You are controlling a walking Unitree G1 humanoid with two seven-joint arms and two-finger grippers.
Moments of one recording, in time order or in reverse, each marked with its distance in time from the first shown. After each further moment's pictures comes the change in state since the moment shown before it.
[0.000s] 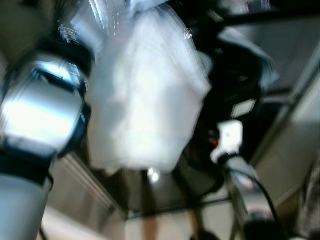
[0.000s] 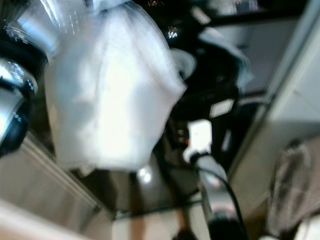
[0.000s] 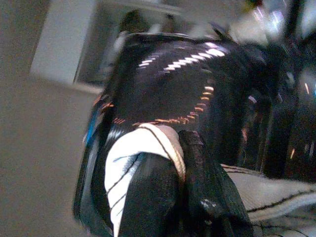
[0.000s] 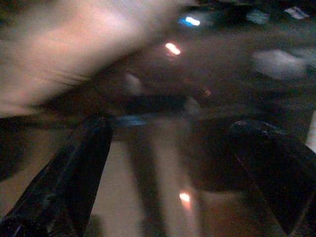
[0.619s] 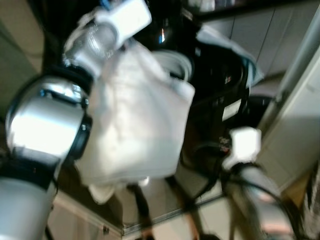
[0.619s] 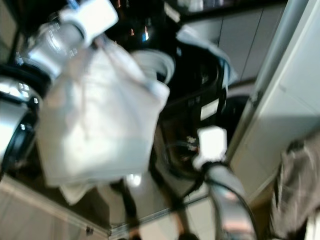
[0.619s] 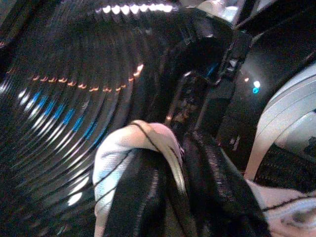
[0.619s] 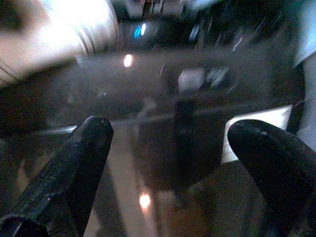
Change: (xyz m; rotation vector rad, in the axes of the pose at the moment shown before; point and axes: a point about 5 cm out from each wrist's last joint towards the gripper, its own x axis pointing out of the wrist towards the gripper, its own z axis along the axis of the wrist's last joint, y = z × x) left arm -0.014 -0.024 -0.042 -0.346 0.223 -0.077; right arm -0.036 -0.005 0.026 -0.060 -0.055 -0.019
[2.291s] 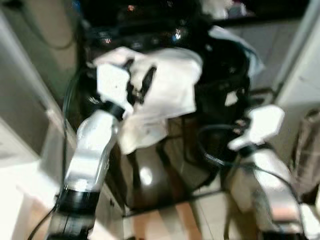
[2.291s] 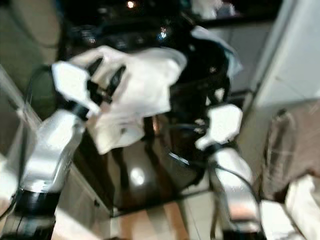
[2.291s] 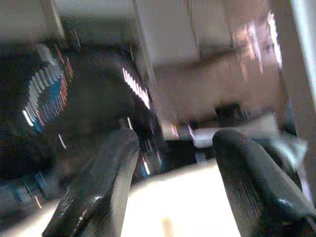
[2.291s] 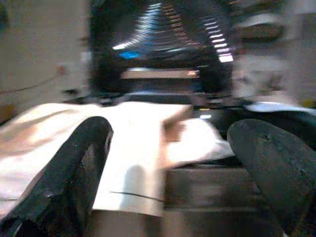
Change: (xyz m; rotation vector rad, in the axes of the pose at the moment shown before) left arm -0.137 -0.095 0.008 -0.823 -0.504 0.019; right arm 0.035 0.010 0.055 0.044 -0.227 0.106
